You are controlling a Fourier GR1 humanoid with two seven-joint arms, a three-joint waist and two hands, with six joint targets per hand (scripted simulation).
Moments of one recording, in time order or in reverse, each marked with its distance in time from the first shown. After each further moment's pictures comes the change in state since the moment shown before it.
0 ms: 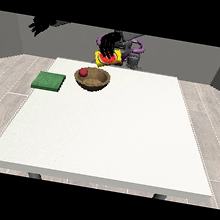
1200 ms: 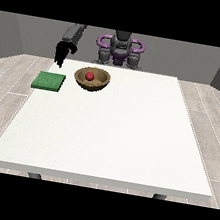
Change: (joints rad) left arm 0.169 0.286 1.007 -0.408 1.244 -0.152 -0.450; right arm 0.123 0.198 0.035 0.003 0.102 -0.233 -0.095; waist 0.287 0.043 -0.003
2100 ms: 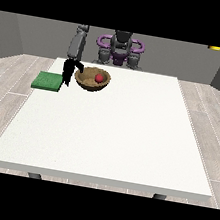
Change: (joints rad) left arm 0.083 0.225 0.161 -0.082 0.258 -0.216 0.018; right arm -0.141 0.052 0.021 0.347 0.039 0.003 -0.303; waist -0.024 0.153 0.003
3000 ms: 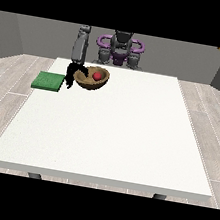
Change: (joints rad) left arm 0.047 0.082 0.045 -0.046 0.090 -0.056 -0.009; right arm -0.071 0.031 -0.004 0.077 0.011 -0.110 -0.133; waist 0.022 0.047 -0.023
